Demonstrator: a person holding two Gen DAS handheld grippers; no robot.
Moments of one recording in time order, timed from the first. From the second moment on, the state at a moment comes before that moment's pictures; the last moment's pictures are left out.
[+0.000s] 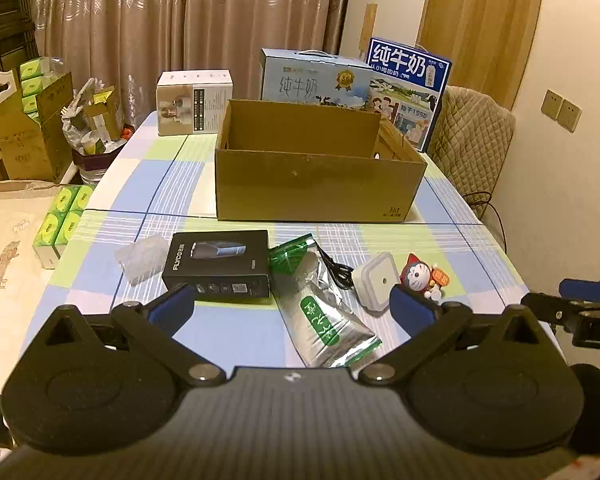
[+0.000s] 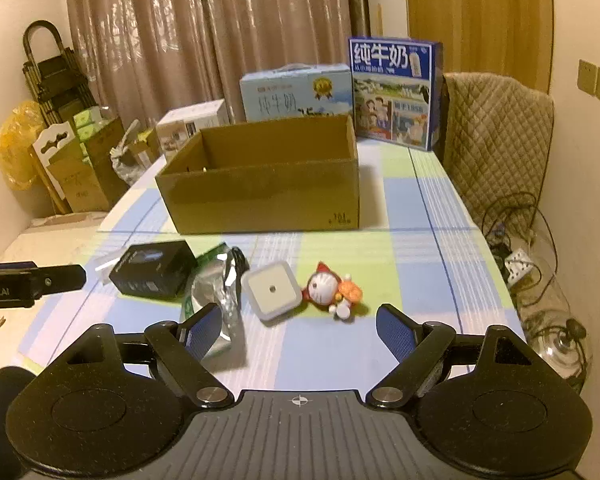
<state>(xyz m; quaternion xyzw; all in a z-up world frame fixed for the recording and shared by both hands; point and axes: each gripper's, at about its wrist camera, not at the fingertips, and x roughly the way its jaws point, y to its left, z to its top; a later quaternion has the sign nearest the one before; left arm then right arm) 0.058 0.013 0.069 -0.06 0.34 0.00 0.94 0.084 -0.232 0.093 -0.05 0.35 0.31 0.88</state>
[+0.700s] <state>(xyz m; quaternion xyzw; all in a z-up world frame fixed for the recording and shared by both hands) 0.052 -0.008 0.057 -0.04 0.35 -0.01 0.93 0.083 -0.241 0.078 -0.06 0.37 0.30 0.87</state>
